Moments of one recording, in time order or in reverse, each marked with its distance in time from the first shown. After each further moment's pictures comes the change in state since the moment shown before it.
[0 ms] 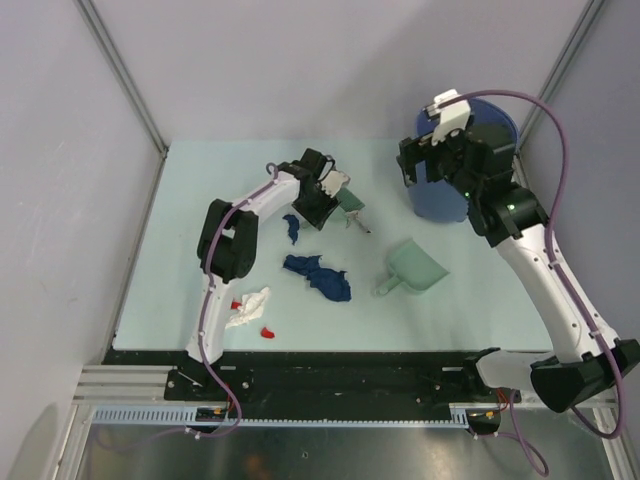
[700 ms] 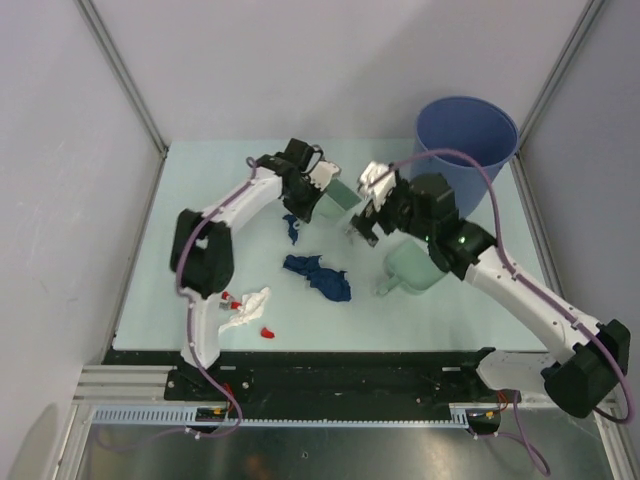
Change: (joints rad) left arm 0.007 -0.189 -0.095 -0.087 0.031 -0.027; right arm 0.237 -0.010 -0.311 0.148 -0.120 -0.167
